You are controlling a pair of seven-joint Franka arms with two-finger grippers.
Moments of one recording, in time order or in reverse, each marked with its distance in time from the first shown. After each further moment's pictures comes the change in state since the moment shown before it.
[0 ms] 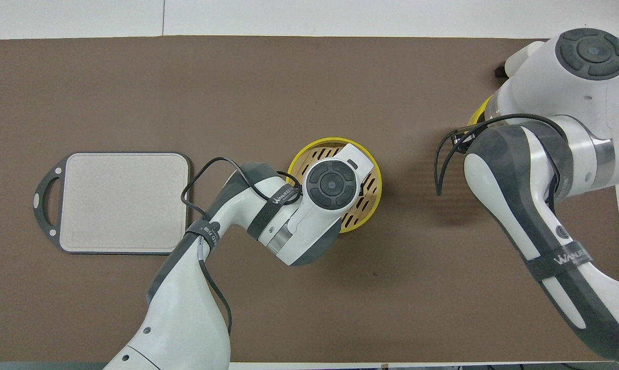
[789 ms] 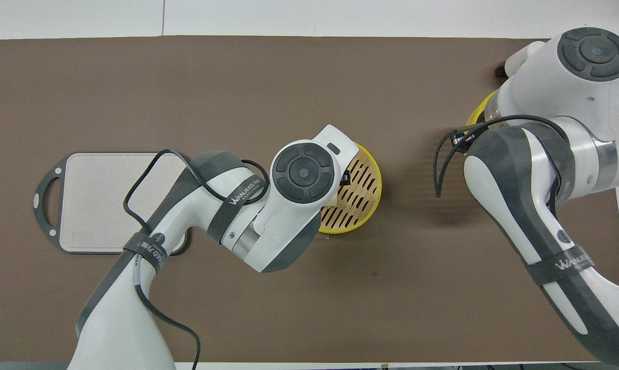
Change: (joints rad) left arm 0.036 -0.173 0.022 0.007 0.002 -0.165 0.001; right arm 0.003 -0.010 0.005 0.002 0.000 0.002 0.000
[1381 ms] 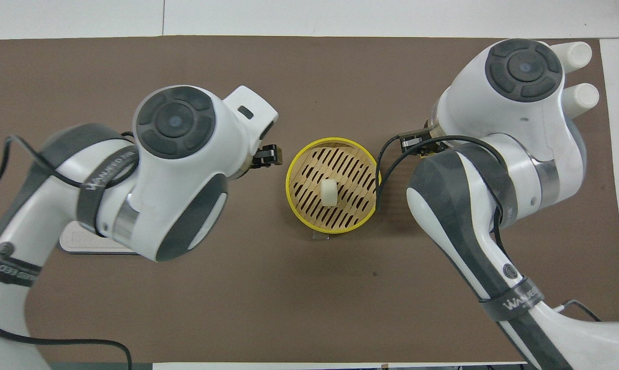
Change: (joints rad) left arm 0.214 -0.175 0.012 0.003 0.010 -0.226 0.225; right arm 0.161 -0.002 0.018 0.045 0.007 0.018 0.231
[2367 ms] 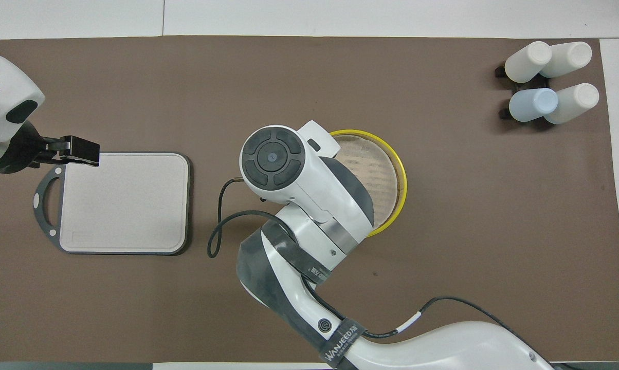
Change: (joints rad) left arm 0.362 -0.165 0.005 -0.007 0.000 -0.198 0.430; right arm 0.362 0.251 -0.003 0.212 -0.014 0.063 0.473
